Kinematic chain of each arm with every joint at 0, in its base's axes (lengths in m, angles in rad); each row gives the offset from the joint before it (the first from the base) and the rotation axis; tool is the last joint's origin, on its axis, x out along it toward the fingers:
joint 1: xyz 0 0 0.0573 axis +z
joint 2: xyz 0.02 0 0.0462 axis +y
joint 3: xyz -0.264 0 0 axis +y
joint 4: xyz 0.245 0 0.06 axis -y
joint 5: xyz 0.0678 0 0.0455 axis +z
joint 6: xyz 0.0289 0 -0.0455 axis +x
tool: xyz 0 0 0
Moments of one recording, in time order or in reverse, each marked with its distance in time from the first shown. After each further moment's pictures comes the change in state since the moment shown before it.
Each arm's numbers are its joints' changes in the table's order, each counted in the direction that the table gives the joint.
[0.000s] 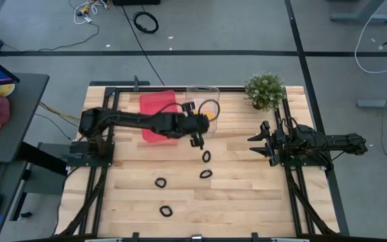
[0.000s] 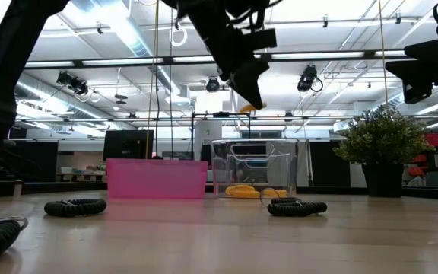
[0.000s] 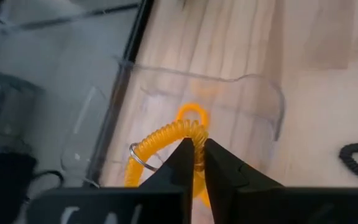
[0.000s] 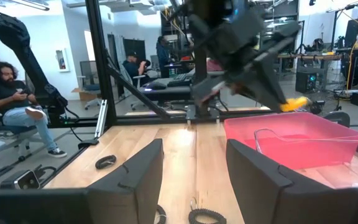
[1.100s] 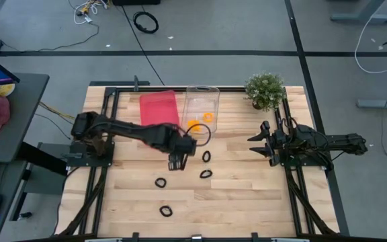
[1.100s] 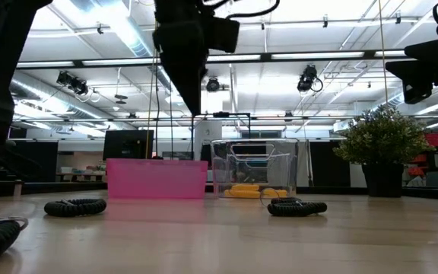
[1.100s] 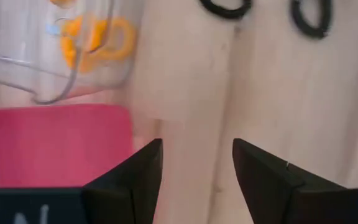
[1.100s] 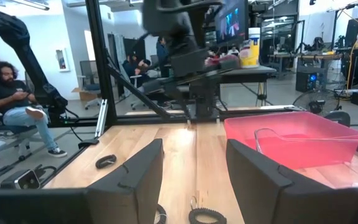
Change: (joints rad) left arm -0.165 -0.061 0.007 -0.504 -0.288 -0.317; right arm 0.000 0.000 0.000 -0.002 0.000 0.000
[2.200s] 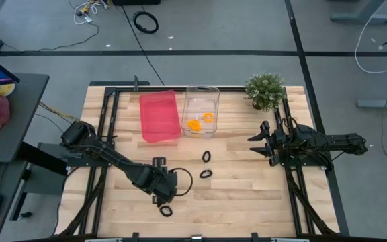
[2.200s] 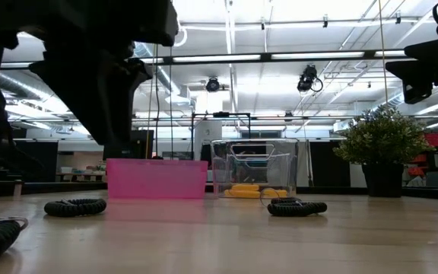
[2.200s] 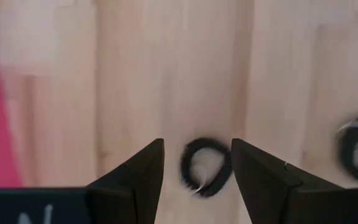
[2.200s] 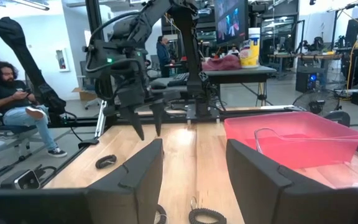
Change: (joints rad) left arm -0.380 -0.032 0.281 0.204 0.036 -0.296; right arm 0.000 0.000 0.000 0.001 0.000 0.000
